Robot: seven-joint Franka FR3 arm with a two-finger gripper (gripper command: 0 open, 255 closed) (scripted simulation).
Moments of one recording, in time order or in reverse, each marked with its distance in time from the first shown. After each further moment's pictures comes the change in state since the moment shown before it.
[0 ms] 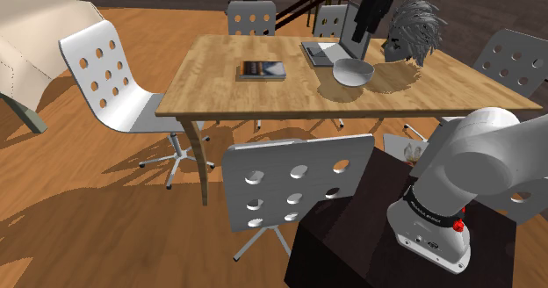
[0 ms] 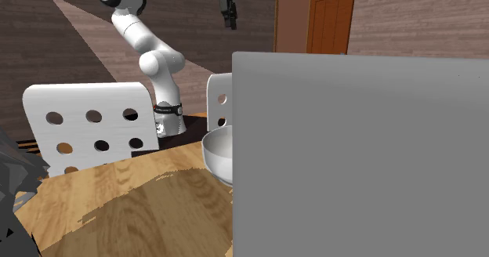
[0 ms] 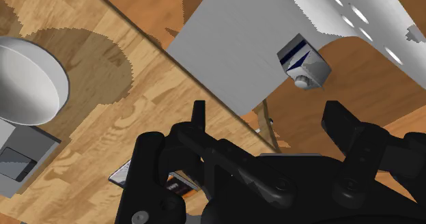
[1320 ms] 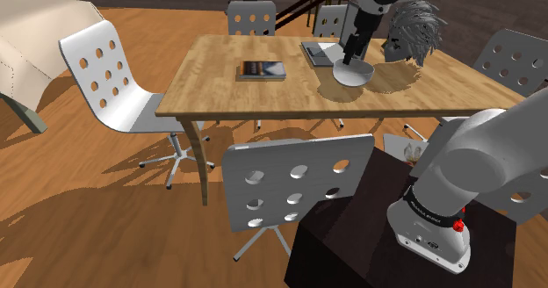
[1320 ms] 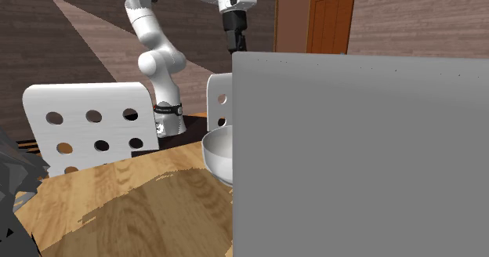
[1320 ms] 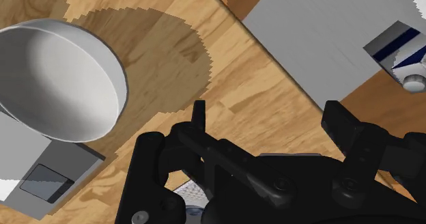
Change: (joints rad) arm -0.083 0.348 -0.280 -0.075 -0.126 0.451 -0.264
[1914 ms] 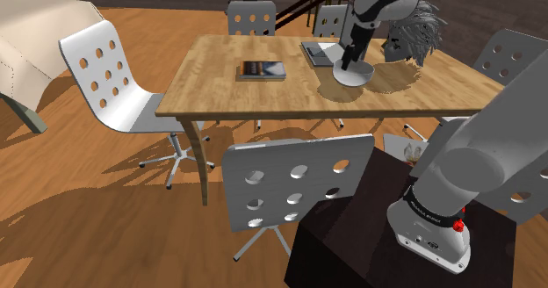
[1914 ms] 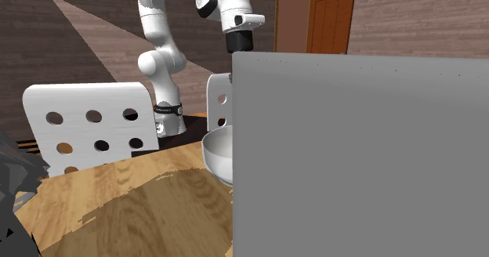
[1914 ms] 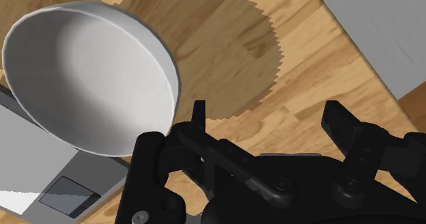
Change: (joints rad) arm -0.011 0.303 -0.143 0.120 0.075 0.194 -0.182
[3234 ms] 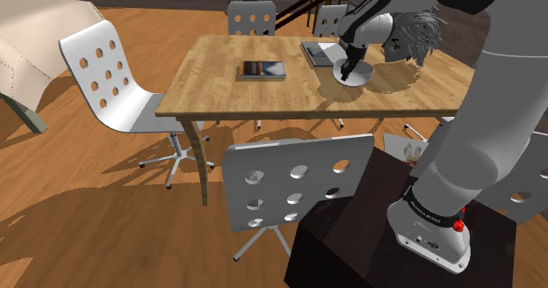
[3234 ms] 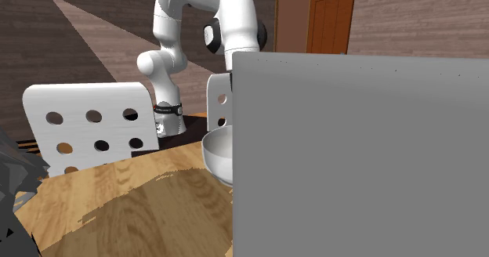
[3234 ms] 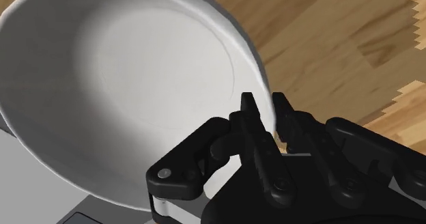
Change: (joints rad) arm -0.079 0.399 -0.037 0.183 0.262 0.183 -0.263
